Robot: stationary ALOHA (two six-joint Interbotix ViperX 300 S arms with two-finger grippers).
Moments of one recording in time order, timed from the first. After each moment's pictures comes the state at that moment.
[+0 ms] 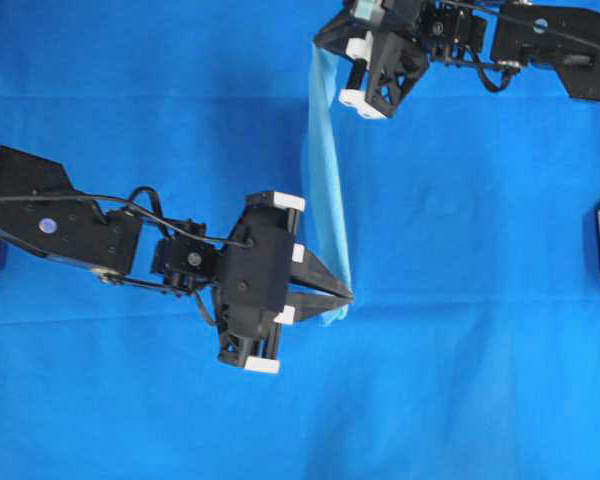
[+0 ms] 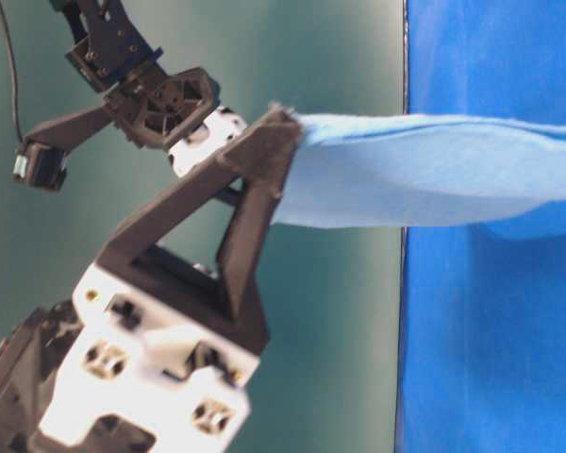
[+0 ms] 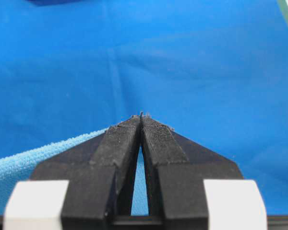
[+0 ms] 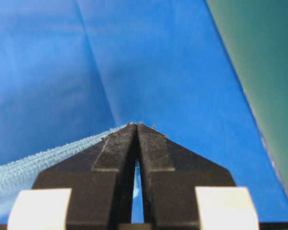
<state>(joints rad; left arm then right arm) -0.19 0.01 0.45 -0.02 -0.01 0.08 -0.40 -0.07 0.49 -0.44 0.19 0.29</state>
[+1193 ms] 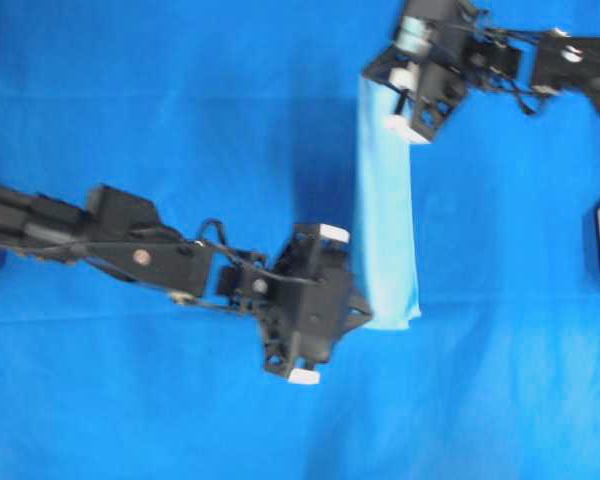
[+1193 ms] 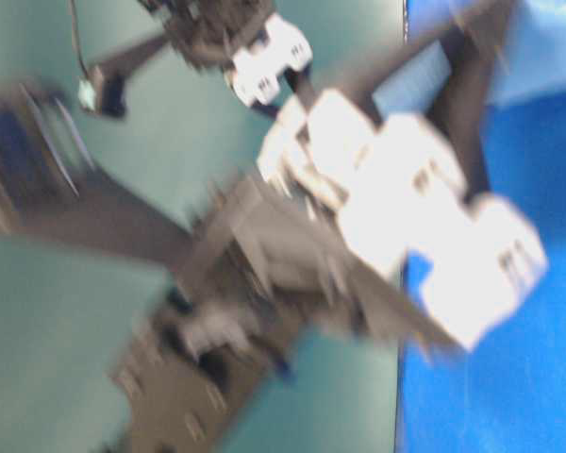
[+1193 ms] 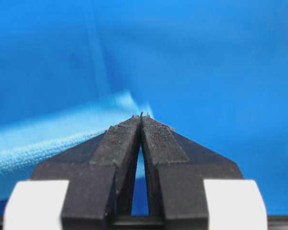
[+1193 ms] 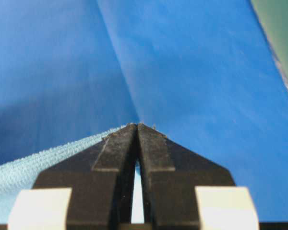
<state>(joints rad) -0.19 0.24 0.38 -0.02 -0.05 0.11 -0.43 -0.08 0.66 -0.44 0.10 0.31</state>
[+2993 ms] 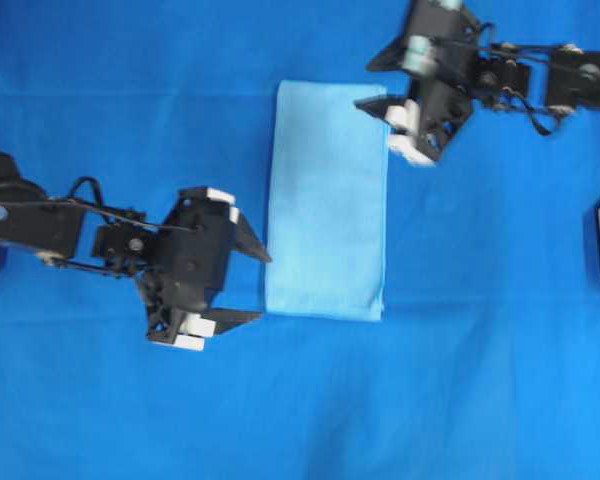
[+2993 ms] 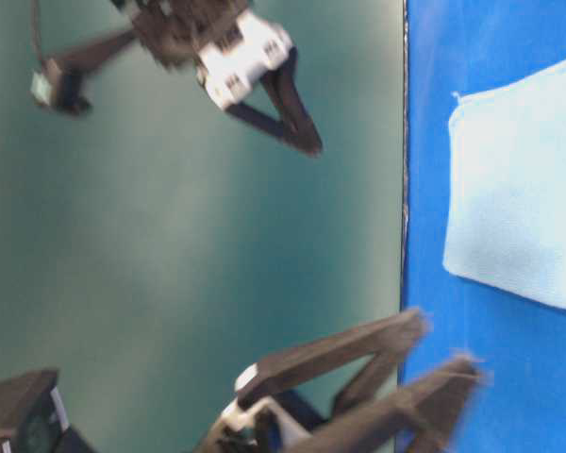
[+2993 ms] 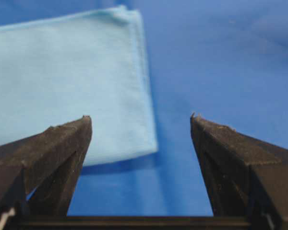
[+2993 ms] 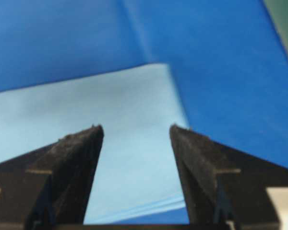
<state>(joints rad) -0.14 -0.13 0.73 -0.02 -0.01 0.05 -0.31 -0.25 0.74 -0.38 0.11 0.31</state>
